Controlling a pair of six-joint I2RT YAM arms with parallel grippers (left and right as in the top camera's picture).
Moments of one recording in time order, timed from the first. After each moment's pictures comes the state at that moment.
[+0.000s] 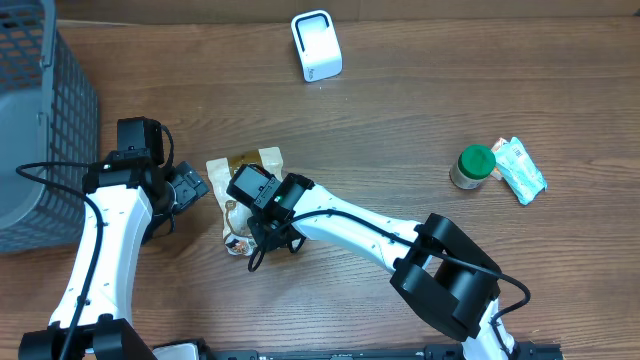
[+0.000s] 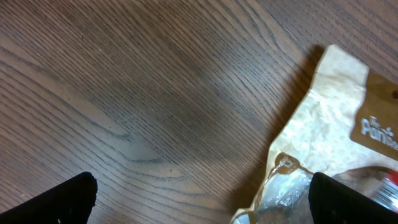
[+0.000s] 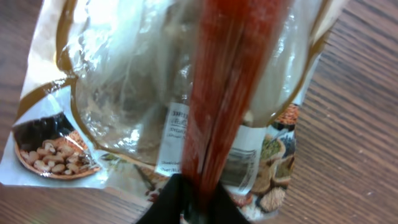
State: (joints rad) left arm 0.12 1.45 1.05 -0.96 -0.10 -0.63; right arm 0.98 2.09 1.56 -0.83 -0.07 0.51
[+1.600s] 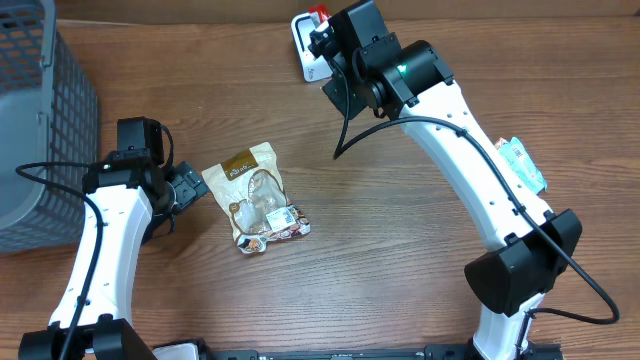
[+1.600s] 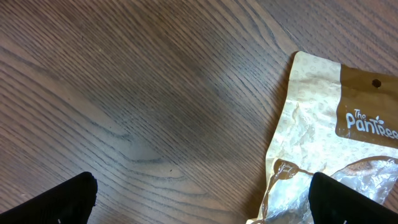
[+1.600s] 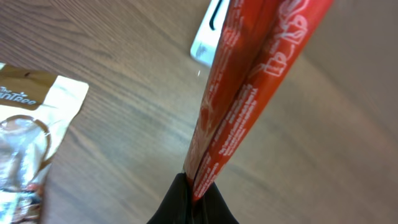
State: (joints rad) left arm 0.12 1.45 1.05 -0.96 -0.10 -0.63; right arm 0.53 1.98 2.07 -1.05 0.11 -0.27
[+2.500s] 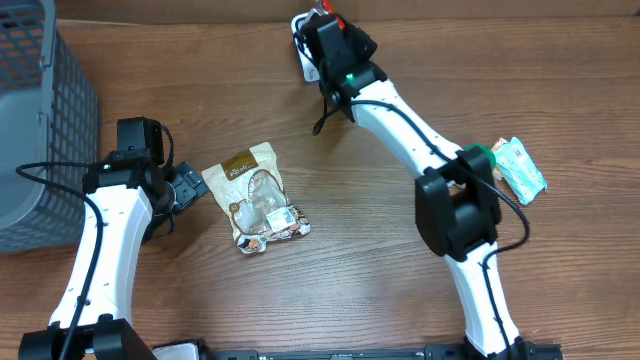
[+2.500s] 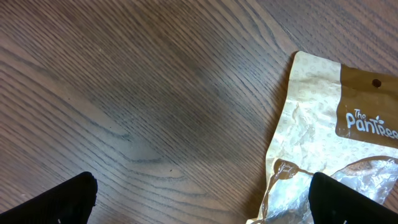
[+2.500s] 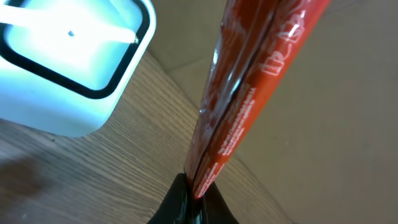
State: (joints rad) left arm 0.12 1.45 1.05 -0.96 -0.10 -0.63; right arm 0.51 2.39 2.07 -0.38 0.68 -0.62
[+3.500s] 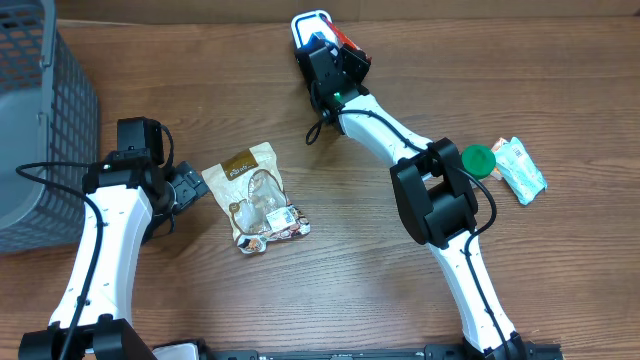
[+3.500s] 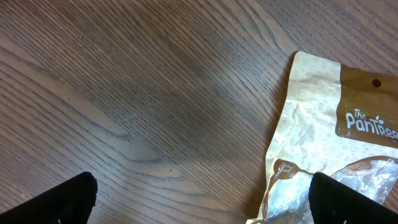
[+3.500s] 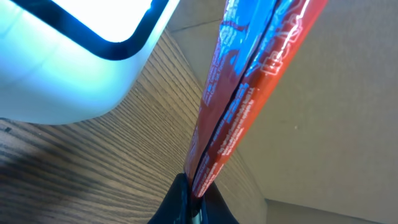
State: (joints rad) left arm 0.12 1.45 1.05 -0.96 -0.10 -0.63; right arm 0.52 2.54 2.07 -0.24 0.87 -0.74
